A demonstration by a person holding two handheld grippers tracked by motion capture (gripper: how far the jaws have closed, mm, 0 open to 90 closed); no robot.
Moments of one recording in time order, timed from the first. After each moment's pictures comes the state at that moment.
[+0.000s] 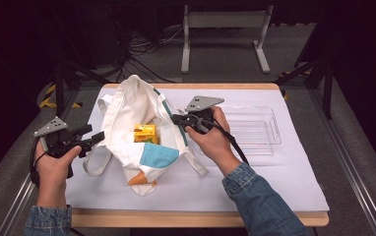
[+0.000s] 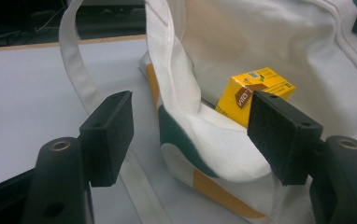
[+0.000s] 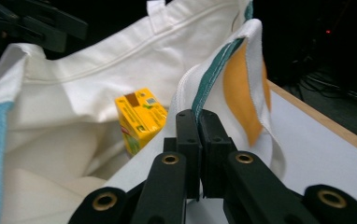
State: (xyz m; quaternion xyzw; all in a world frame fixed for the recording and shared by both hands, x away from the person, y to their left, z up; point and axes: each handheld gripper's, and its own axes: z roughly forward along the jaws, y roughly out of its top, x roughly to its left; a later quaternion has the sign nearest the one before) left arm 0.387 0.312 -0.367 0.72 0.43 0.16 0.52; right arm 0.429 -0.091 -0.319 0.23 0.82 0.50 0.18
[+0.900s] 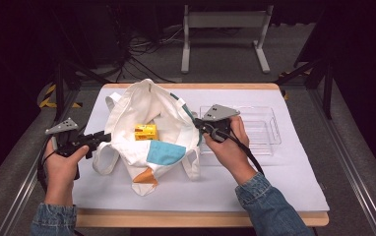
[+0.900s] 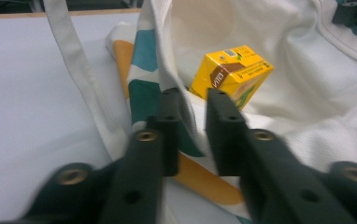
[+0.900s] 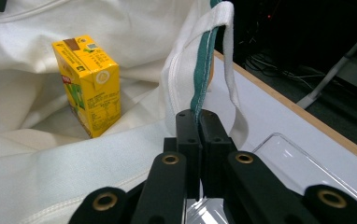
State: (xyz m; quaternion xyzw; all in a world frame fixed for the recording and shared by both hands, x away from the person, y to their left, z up) left arm 0.393 0.296 -0.376 0.74 0.42 0.10 0.51; right arm 0.410 -0.129 -0.333 0.27 0.82 0.43 0.26
